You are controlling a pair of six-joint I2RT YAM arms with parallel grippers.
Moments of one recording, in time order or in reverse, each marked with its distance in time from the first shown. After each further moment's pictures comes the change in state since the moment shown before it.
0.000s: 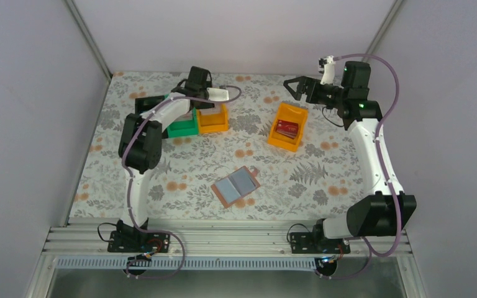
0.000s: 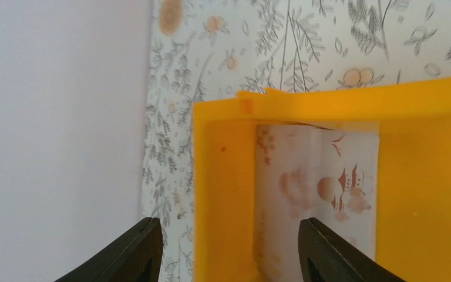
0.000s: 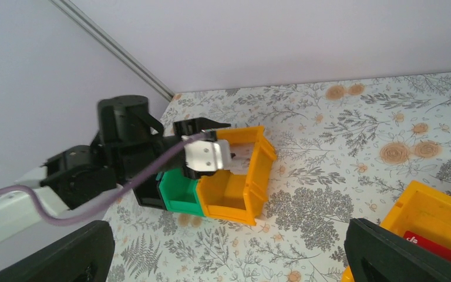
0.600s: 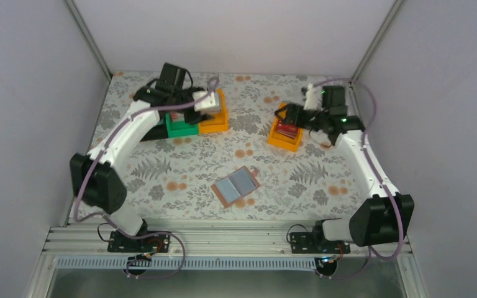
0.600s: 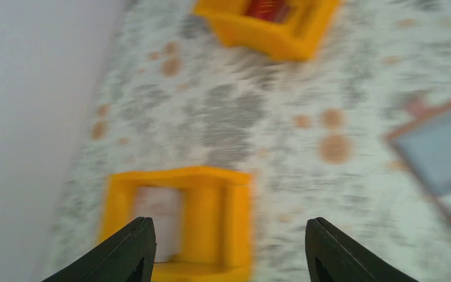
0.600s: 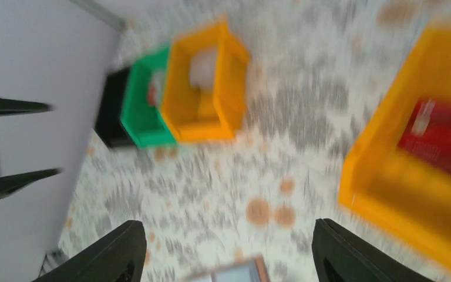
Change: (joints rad) left arm 0.022 -0.513 -0.133 -0.451 0.492 -0.189; right arm 0.073 -0.056 -0.203 -0.040 0.088 0.029
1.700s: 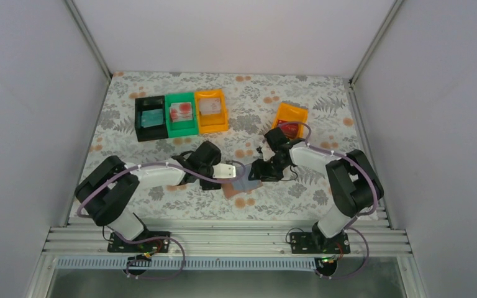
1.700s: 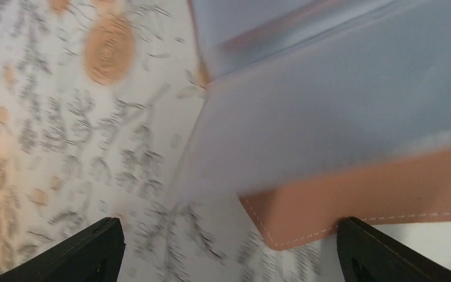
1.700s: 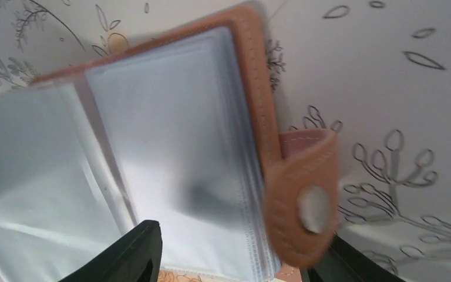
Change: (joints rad) left arm -0.433 -0.143 -0.915 0.583 -0.441 -0.215; right arm 0.417 0.306 -0.385 0.019 0.133 0.080
